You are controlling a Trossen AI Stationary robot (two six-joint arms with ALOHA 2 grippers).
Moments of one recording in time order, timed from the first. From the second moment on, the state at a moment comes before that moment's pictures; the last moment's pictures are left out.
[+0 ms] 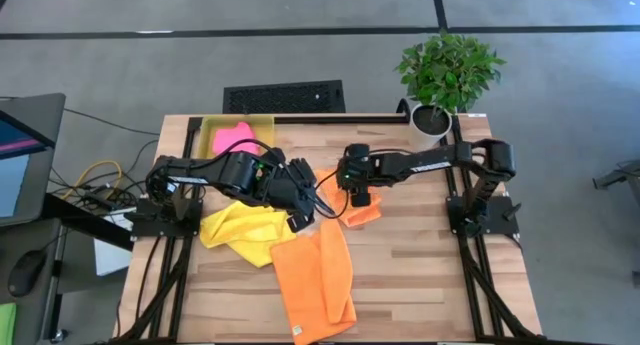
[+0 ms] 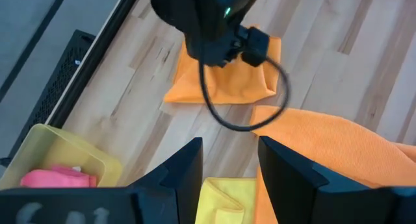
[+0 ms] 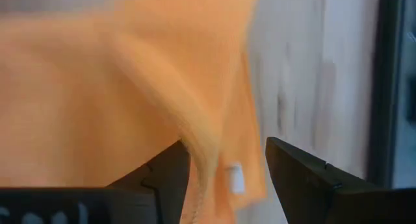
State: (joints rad) left arm -0.23 1.89 2.31 -1.57 -0.46 -0.58; right arm -0.15 1.75 1.05 -0.41 0.31 -0.43
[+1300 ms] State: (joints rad) left arm -0.23 1.89 2.31 -1.57 -0.45 -0.59; right arm -0.24 1.70 1.06 -0.44 0.13 -0.04
